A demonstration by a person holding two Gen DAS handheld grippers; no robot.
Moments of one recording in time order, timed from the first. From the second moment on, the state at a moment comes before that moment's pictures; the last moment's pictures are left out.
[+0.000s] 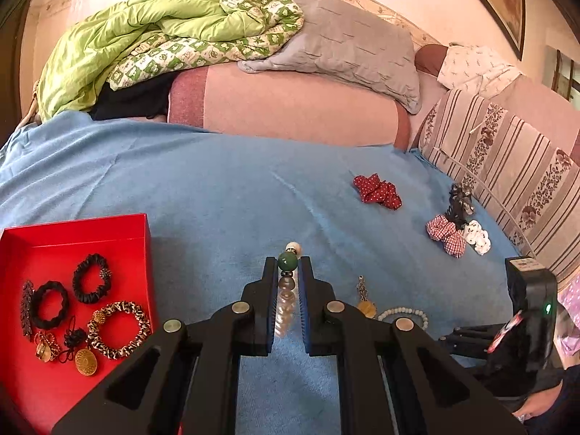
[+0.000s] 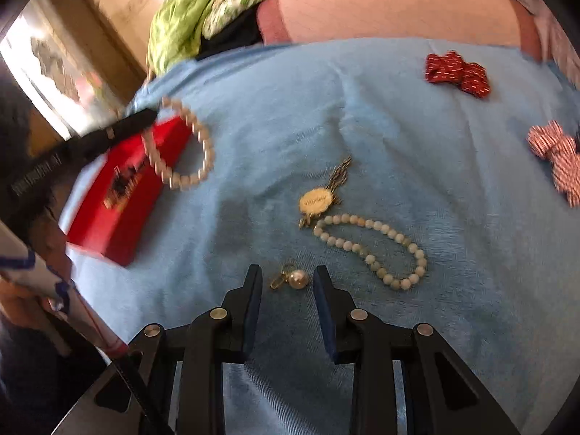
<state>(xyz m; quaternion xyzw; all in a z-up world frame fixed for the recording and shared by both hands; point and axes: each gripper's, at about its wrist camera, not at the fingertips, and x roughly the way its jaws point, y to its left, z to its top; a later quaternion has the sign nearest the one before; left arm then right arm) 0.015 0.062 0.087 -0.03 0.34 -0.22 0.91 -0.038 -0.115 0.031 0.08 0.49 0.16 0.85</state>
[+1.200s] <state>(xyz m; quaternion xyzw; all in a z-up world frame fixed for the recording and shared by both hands) 0.002 0.076 0.098 -0.02 0.32 -0.21 0.92 -0.038 -0.123 0.097 0.14 0.35 0.16 0.91</state>
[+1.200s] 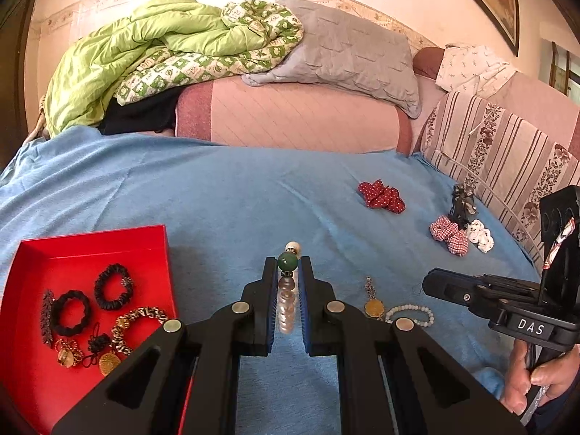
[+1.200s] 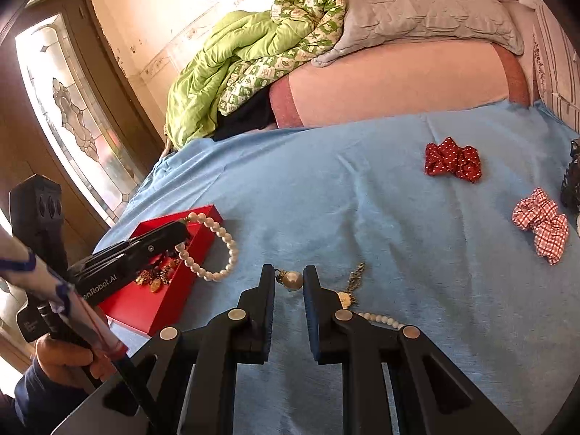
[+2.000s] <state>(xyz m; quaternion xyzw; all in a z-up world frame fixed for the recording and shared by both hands) -0.016 0.156 0.117 -0.06 0.29 -0.18 0.94 -0.029 -0.060 0.094 0.14 0.36 0.19 0.90</state>
